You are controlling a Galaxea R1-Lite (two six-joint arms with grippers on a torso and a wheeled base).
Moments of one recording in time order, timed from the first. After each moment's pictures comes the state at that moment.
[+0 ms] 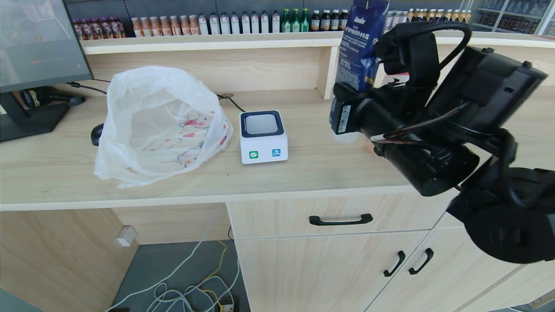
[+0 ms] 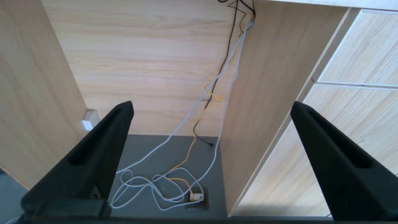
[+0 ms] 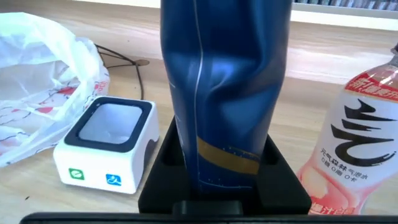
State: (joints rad) left arm 0.00 0.00 0.00 0.00 0.00 -0.01; right arm 0.74 1.75 -1.08 -0.96 -0.46 -0.24
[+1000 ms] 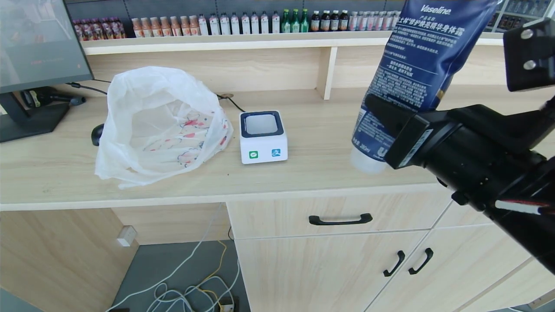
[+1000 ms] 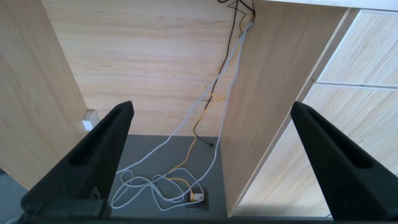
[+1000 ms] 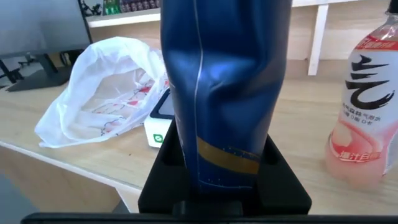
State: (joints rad) left arm 0.00 0.00 0.00 0.00 0.00 -0.01; right arm 0.84 1.47 -0.76 -1.01 -0.38 -0.04
